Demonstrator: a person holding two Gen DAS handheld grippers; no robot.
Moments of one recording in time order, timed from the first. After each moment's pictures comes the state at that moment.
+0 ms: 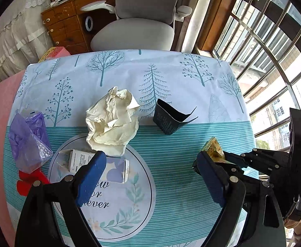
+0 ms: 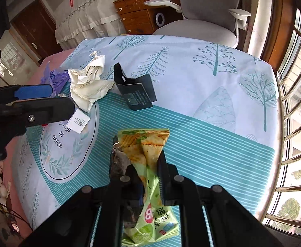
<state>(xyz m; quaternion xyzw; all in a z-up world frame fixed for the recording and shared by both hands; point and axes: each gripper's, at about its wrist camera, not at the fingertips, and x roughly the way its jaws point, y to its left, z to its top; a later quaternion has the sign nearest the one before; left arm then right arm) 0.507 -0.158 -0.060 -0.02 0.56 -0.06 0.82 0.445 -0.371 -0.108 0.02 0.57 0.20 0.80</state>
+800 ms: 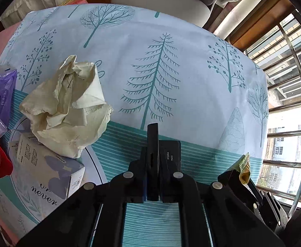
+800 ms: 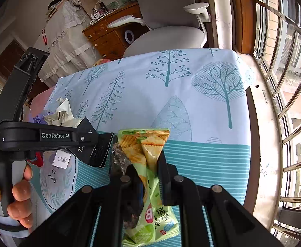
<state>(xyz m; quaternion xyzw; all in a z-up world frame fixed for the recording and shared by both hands) 0.557 -0.182 -0.132 -0.13 0.65 0.04 0.75 0.465 -0.422 -0.114 0.12 0.55 0.13 0.82</state>
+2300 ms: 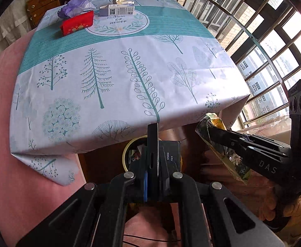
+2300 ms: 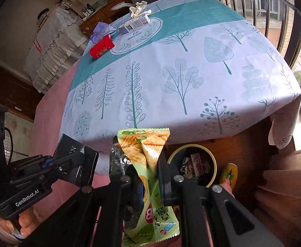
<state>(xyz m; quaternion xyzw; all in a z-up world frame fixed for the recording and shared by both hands) 0.052 0.014 -0.056 0.03 0.59 -0.21 0.78 0.014 -0.179 -0.055 0.23 0.57 0.02 0.79</state>
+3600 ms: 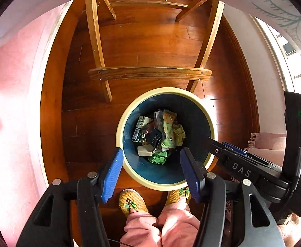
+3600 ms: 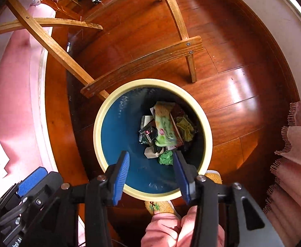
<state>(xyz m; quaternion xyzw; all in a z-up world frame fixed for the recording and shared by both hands) 0.039 -0.012 -0.405 -0.01 0.68 -0.07 0.73 -0.009 -0.202 -0.437 0.26 0.69 -0.05 0.67</state>
